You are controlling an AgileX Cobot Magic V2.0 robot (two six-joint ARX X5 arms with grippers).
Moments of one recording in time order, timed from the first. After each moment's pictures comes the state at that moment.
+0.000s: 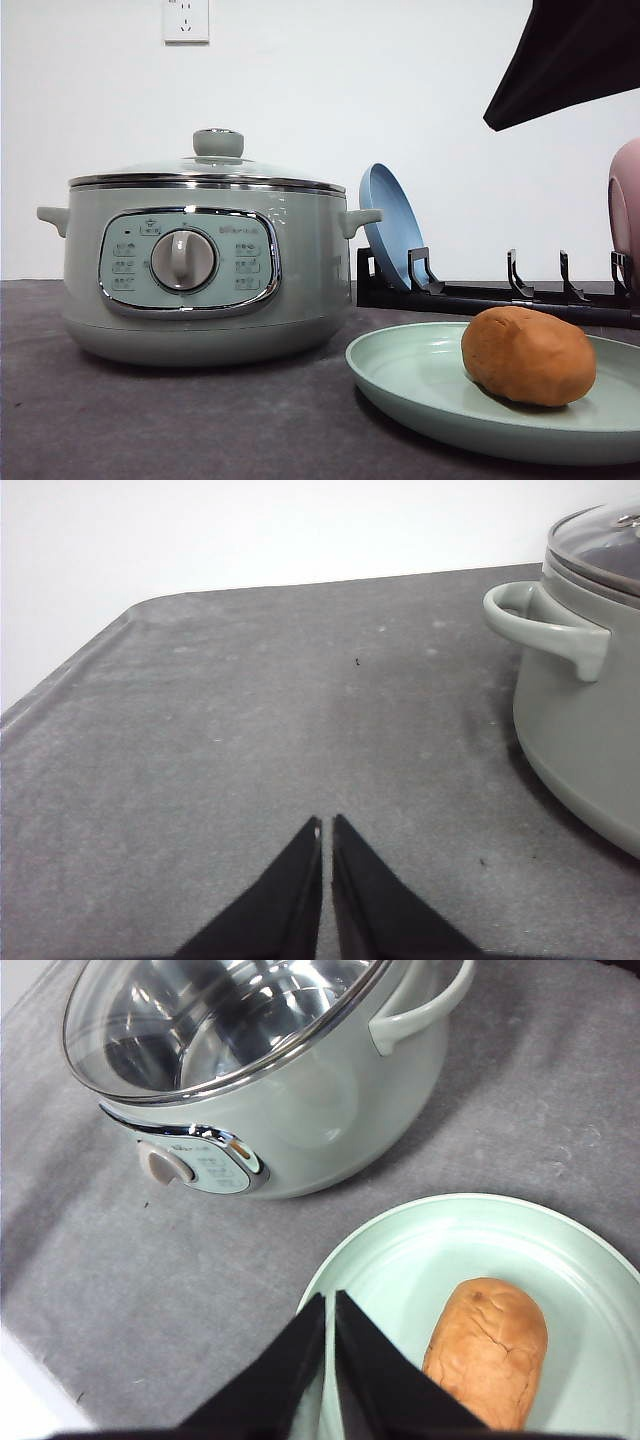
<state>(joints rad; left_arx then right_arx) 0.09 0.00 0.03 -0.18 0.00 0.11 0.61 0.86 0.70 -0.46 -0.21 0.36</state>
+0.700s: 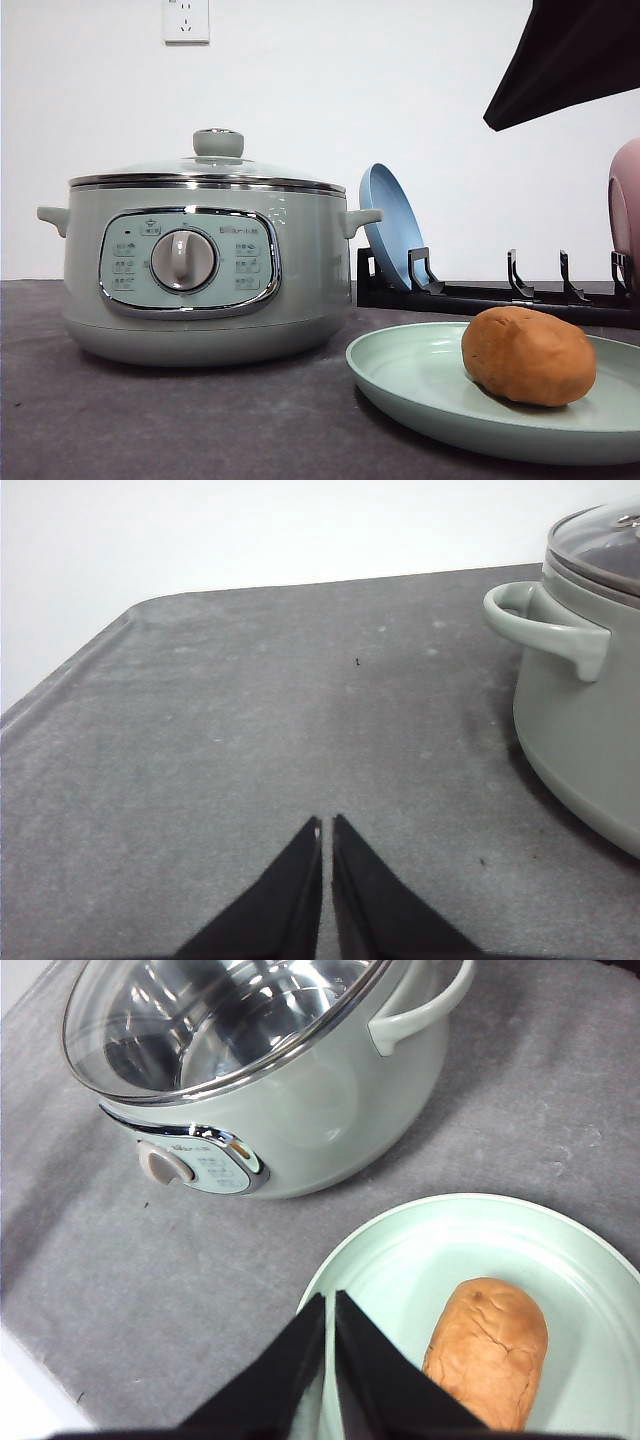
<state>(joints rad) 0.09 0.00 0.03 -0.18 0.00 0.11 0.61 0.86 0.70 -0.46 -0.21 0.36</state>
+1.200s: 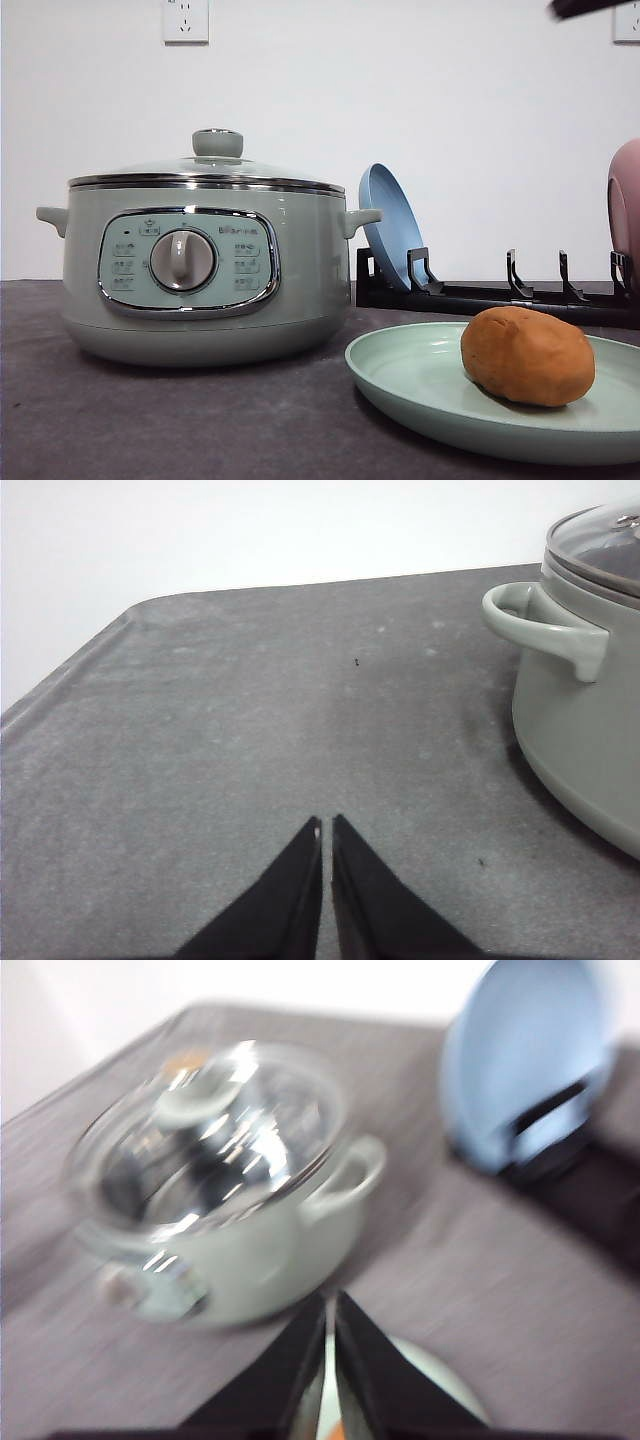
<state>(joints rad) 0.09 0.00 0.03 -0.18 0.00 0.11 0.38 0.60 0.69 -0.38 -0.21 0.12</state>
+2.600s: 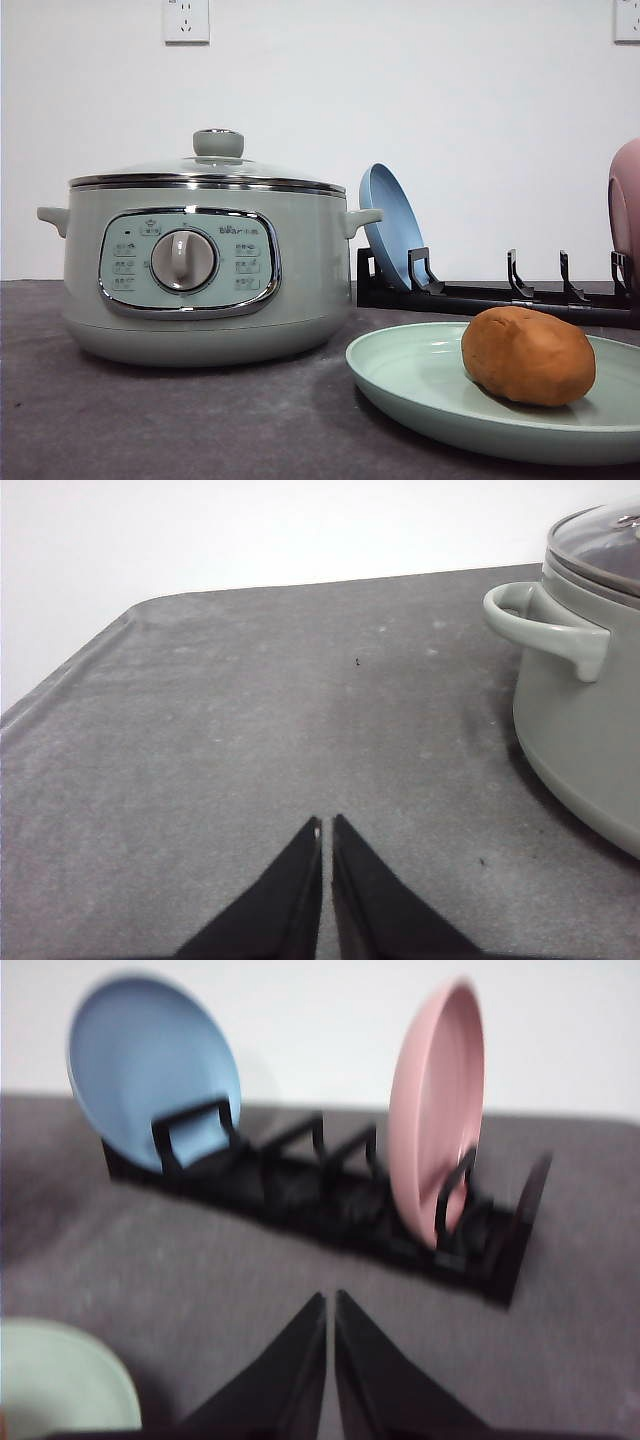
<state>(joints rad) 0.09 0.00 0.03 -0.18 0.00 0.11 0.00 0.00 0.02 -0.11 -0.08 0.01</state>
